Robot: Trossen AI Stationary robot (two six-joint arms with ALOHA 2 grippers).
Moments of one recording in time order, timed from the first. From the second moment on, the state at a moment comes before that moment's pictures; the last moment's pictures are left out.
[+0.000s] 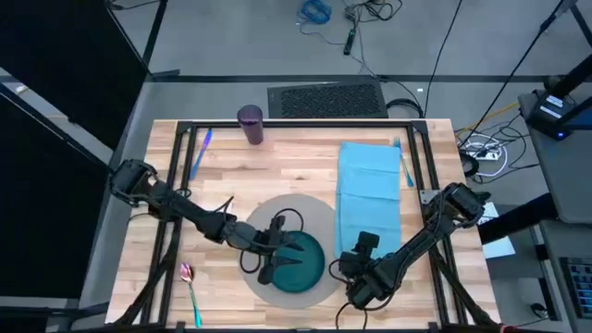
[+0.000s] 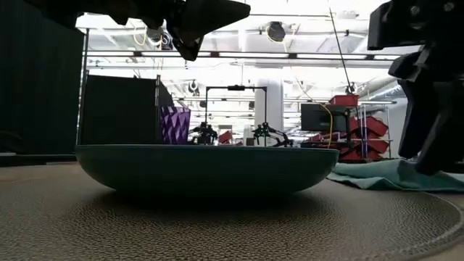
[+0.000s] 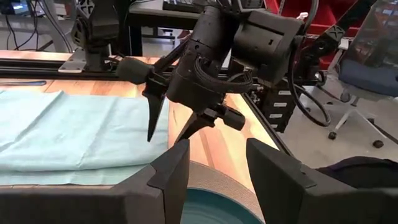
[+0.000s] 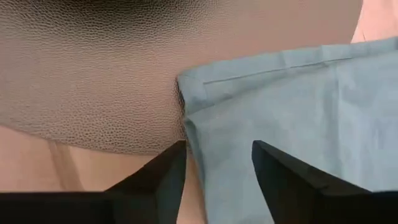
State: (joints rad) left arm -0.41 1.64 0.76 0.70 -0.13 -0.15; right arm 0.71 1.91 1.22 -0.90 0.50 0.98
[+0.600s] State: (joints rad) left arm -0.41 1.64 0.76 0.70 -0.13 -0.15; right arm 0.69 1.91 1.22 -0.90 0.50 1.00
